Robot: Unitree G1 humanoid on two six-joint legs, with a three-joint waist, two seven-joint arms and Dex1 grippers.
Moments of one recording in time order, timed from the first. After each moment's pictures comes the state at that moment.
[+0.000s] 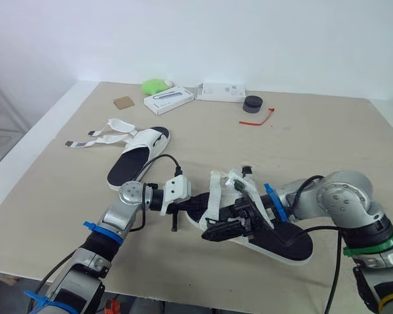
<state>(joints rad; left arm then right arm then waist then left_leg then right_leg) -0.53 0.31 -0.32 0.34 -0.14 -0.06 -1.22 -0.66 -0.73 0.21 -0.24 1.22 1.47 0.56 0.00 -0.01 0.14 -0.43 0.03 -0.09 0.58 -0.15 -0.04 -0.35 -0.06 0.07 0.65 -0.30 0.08</state>
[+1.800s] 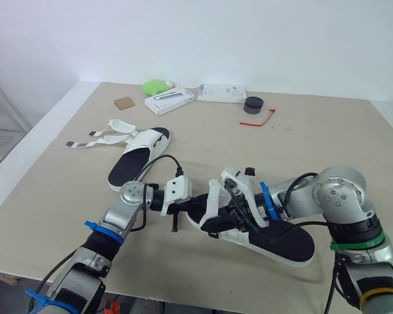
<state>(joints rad) -0.53 0.31 -0.33 0.35 -0.13 -0.06 -1.23 -0.68 -0.64 0.13 -0.27 1.28 1.61 0.35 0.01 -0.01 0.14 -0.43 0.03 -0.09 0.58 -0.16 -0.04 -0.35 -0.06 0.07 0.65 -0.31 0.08</state>
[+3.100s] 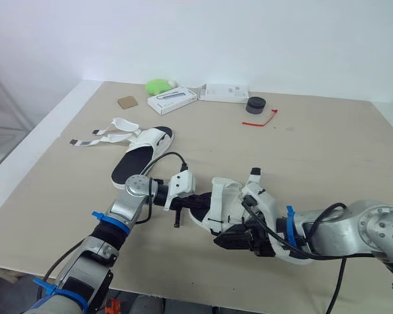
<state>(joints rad) -0.63 0.27 -0.32 0.48 -0.14 -0.04 -1.30 -0.44 -1.06 0.32 -0.54 1.94 1.08 -0.32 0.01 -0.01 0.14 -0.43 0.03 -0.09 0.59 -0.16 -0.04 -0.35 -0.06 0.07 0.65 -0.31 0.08</state>
